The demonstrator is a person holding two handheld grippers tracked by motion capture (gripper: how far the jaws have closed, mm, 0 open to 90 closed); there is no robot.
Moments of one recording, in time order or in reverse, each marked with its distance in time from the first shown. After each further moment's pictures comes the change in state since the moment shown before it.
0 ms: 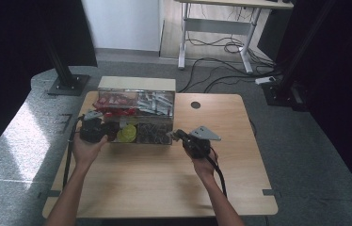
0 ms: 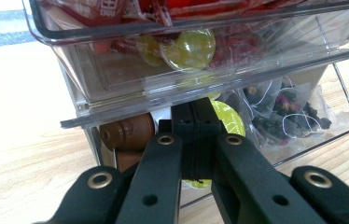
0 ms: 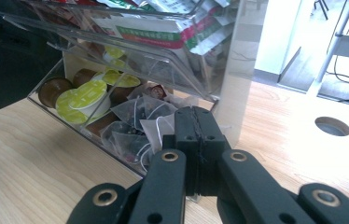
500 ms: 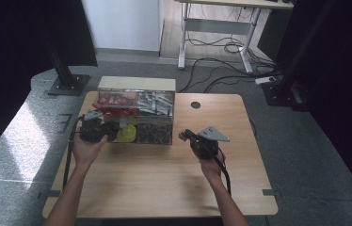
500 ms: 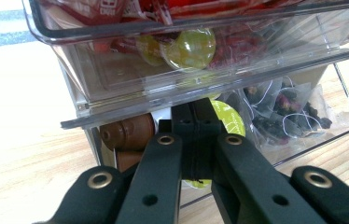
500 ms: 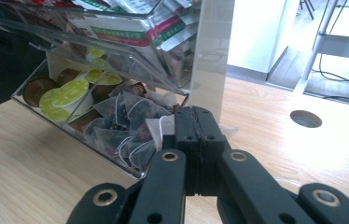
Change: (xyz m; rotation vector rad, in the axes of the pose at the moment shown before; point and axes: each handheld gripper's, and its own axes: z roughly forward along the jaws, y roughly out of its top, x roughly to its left) left arm 0.000 0.000 0.000 0.000 0.002 0.000; right arm -0.018 -0.003 -0.016 -0.008 -0.038 0.014
